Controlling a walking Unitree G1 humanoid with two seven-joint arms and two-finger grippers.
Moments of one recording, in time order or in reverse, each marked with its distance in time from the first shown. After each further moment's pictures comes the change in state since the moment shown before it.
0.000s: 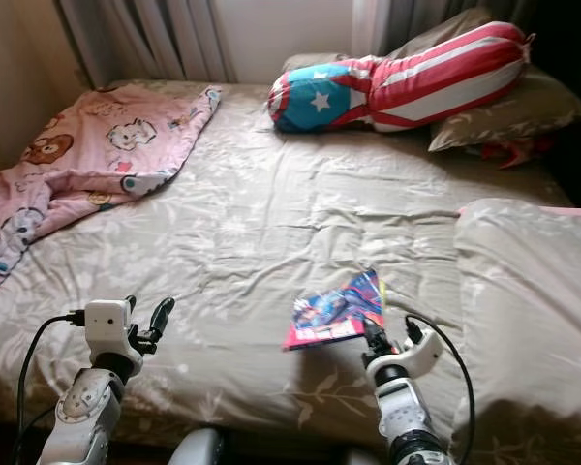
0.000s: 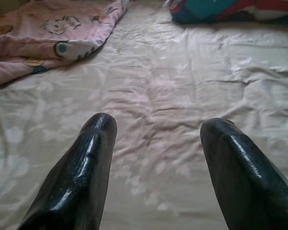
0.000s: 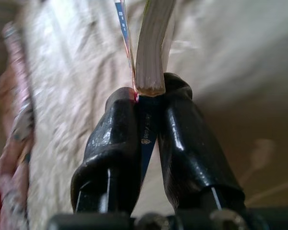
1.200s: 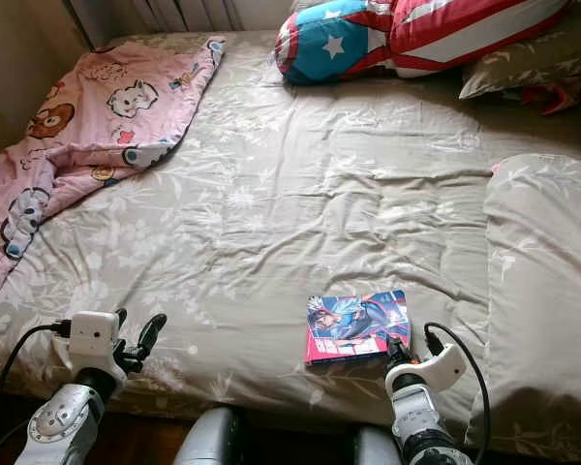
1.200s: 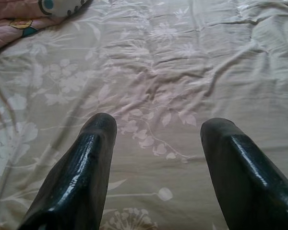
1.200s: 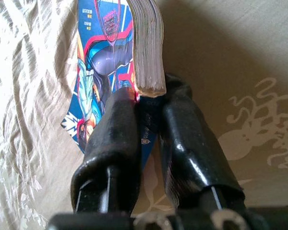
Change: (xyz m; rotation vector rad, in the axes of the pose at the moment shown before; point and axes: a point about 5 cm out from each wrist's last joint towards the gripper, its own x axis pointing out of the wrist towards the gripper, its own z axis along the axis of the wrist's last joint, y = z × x) left arm -0.022 0.006 0.005 0.045 0.082 -0.046; right arm -0.002 -0.012 0.006 -0.037 0.012 -0.134
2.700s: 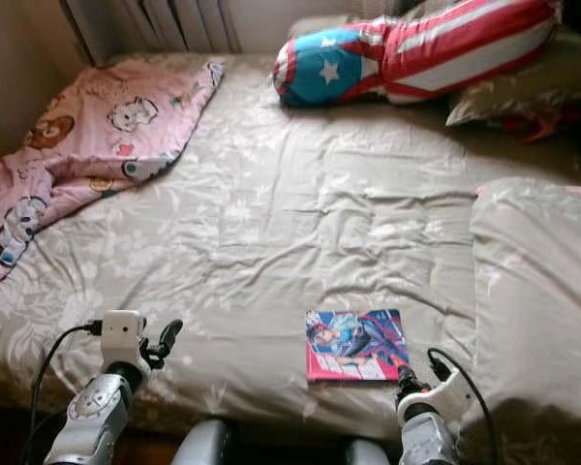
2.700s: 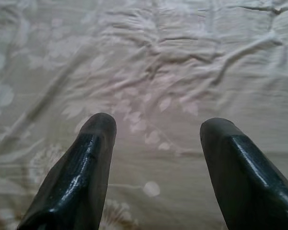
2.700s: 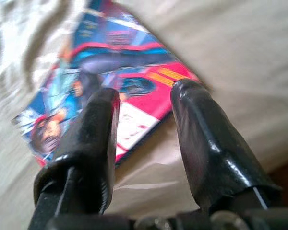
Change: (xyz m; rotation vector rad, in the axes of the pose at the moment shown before) left arm 0.036 -0.006 -0.052 -0.111 0.198 0.082; right arm -0.014 -0.032 -0.011 -0.301 0.027 -0.115
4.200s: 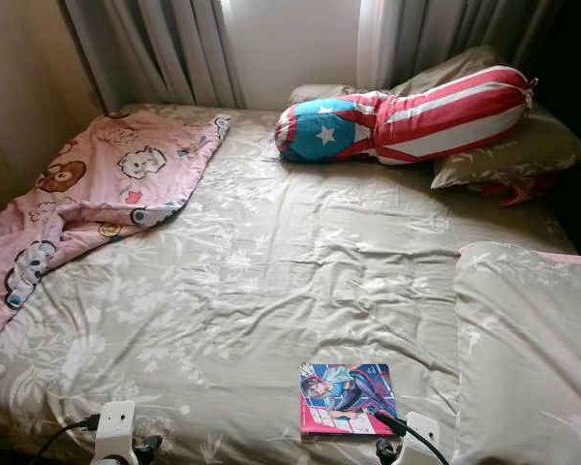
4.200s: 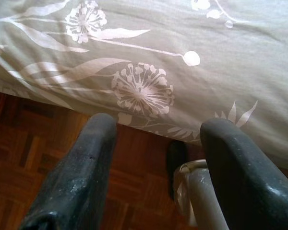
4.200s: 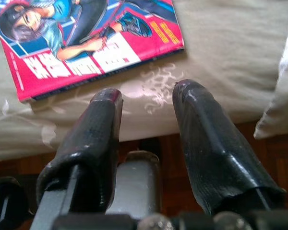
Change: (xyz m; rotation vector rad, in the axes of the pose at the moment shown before) left arm -0.049 0.018 -0.104 0.016 0.528 0.162; right arm -0.036 -0.057 -0.062 -0.462 0.294 -0.096
